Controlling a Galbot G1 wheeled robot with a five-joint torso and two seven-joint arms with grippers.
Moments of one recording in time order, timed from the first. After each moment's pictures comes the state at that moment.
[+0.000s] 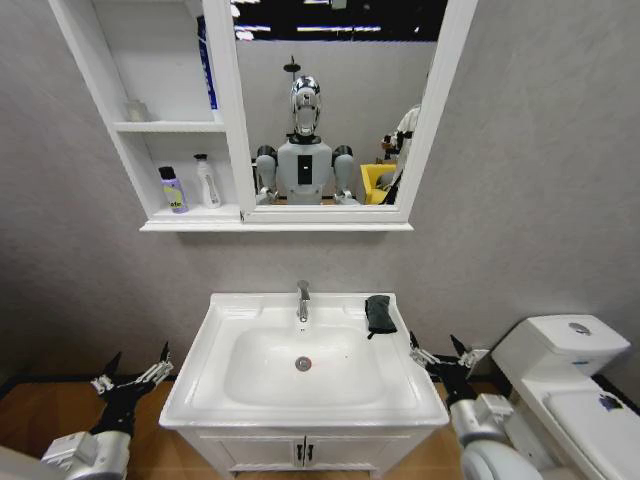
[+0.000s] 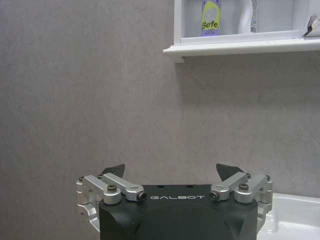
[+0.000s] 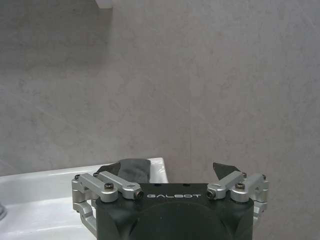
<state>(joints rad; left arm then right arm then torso) 1.66 -1.50 -0.96 -2.29 -0.33 0.13 0.03 -1.46 1.30 0.78 2.13 0.44 -0.32 0.11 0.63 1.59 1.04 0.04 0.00</state>
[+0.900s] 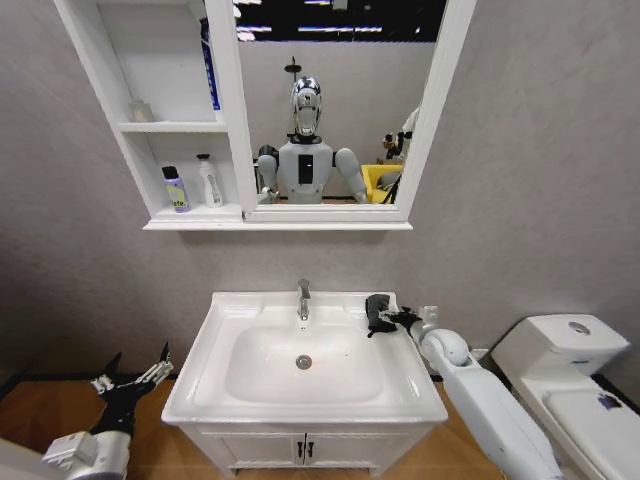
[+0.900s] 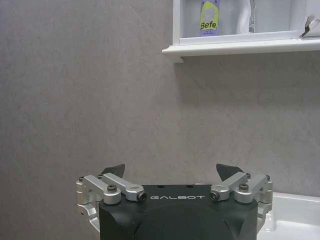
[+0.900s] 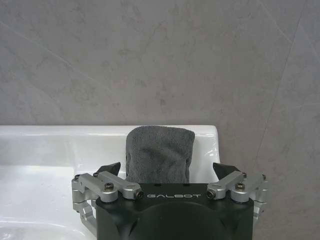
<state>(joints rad) 1.66 -1.50 -0.96 -2.29 -0.33 0.13 0.03 -0.76 1.01 0.29 1.45 0.67 -0.49 0.11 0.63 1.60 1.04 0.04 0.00</state>
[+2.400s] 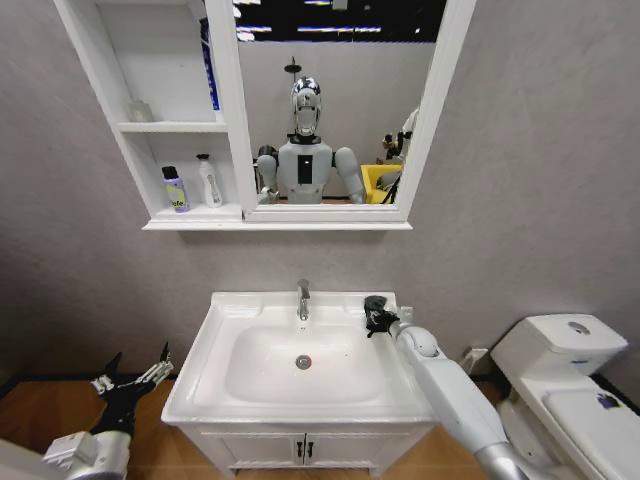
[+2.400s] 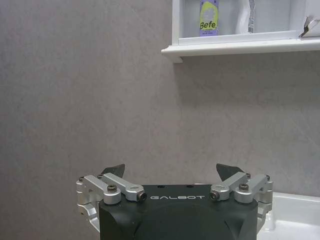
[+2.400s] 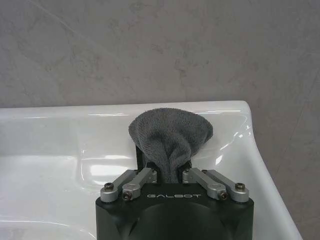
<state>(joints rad) 1.66 -1.50 -0.96 -2.29 -0.33 0.13 0.03 -0.69 1.13 0.24 1.28 0.61 -0.42 0.10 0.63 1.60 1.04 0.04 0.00</state>
